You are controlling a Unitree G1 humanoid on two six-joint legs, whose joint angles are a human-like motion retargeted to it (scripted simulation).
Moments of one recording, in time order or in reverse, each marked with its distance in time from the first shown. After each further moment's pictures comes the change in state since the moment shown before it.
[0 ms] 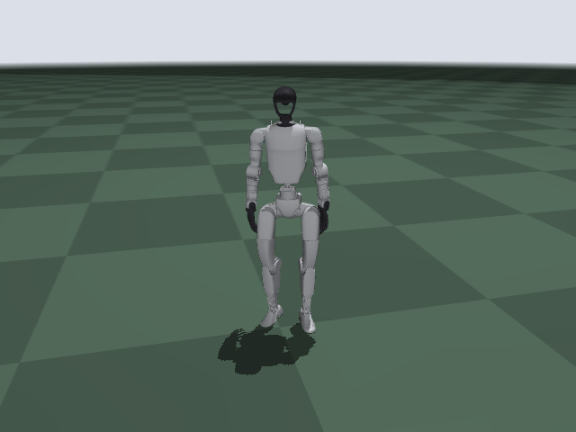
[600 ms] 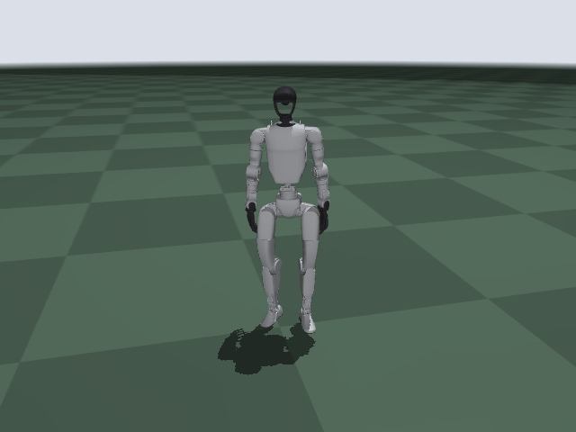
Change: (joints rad) left arm -0.002 0.001 0.002 0.004 -0.004 0.000 -0.011; right arm -0.002 -0.002 0.001 0.001 -0.004 0.001 0.005; waist 0.003 -0.001 -0.002; left_leg 0.001 0.000 -0.002 0.000 0.004 -0.001; right_leg 0.002 0.001 0.000 0.000 -0.001 0.001
